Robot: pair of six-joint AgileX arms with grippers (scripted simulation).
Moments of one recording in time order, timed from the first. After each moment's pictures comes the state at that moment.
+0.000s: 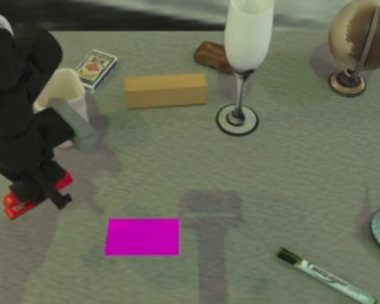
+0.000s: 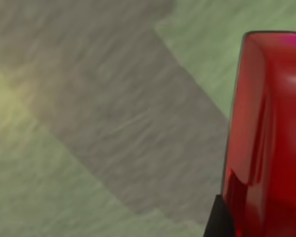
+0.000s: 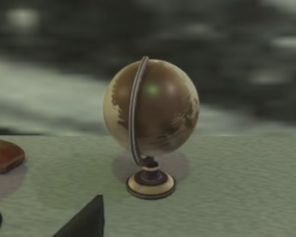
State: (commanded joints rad) left arm -0.28 1.68 1.20 -1.12 -0.05 0.58; right arm 0.00 0.00 0.00 0.00 0.00 0.00
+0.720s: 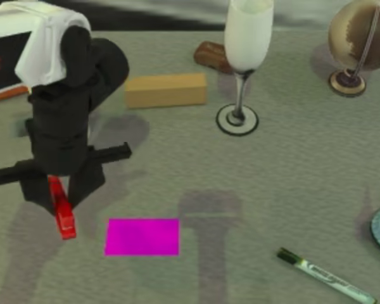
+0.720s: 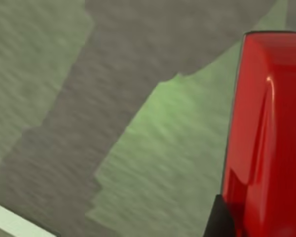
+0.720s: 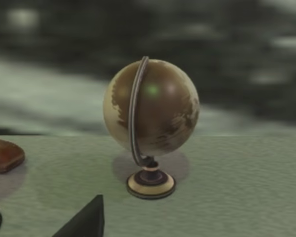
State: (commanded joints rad) left arm -0.46 1.83 1.34 -1.31 -0.11 -0.90; right arm 0.00 0.00 0.00 0.00 0.00 0.00
